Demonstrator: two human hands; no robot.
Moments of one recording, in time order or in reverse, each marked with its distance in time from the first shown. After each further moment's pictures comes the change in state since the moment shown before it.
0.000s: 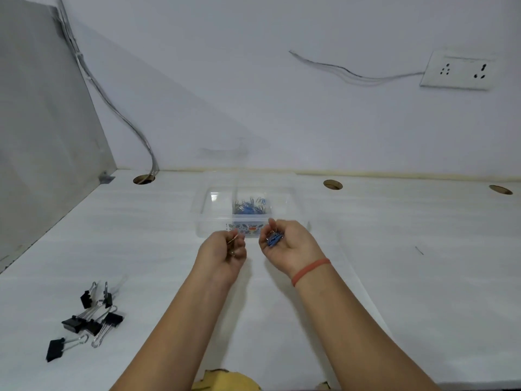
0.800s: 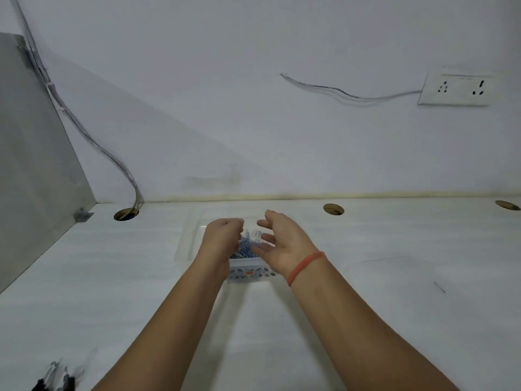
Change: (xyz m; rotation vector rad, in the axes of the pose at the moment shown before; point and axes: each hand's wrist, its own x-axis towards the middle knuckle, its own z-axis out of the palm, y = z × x) left_hand 0.074 0.054 0.068 0.708 -0.069 0.378; right_hand 0.046 -0.048 0.065 -0.510 0.016 -0.153
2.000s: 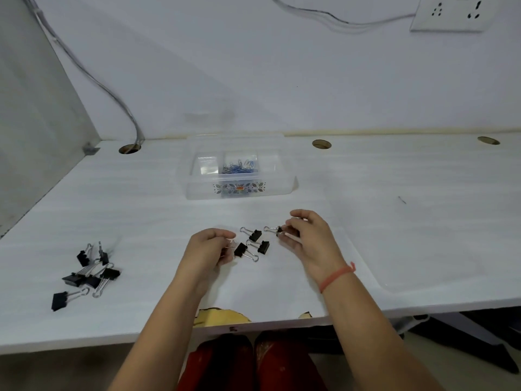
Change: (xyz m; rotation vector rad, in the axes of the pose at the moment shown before) left_hand -0.161 -0.101 -0.040 0.005 -0.025 -0.146; right_hand -0.095 0.116 -0.117 0.003 0.123 -0.231
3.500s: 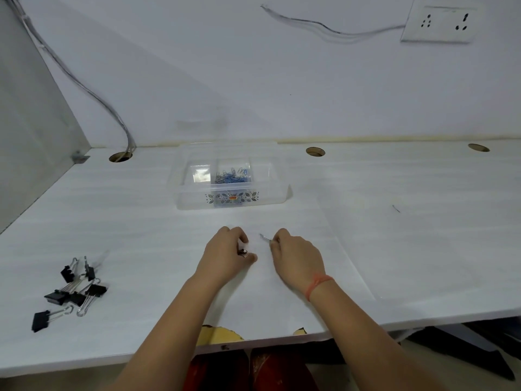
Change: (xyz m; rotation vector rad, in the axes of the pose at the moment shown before) left_hand 0.044 -0.013 0.031 0.951 -0.077 0.498; right_hand 0.016 0.020 -0.012 -1.492 -0.025 -0.537
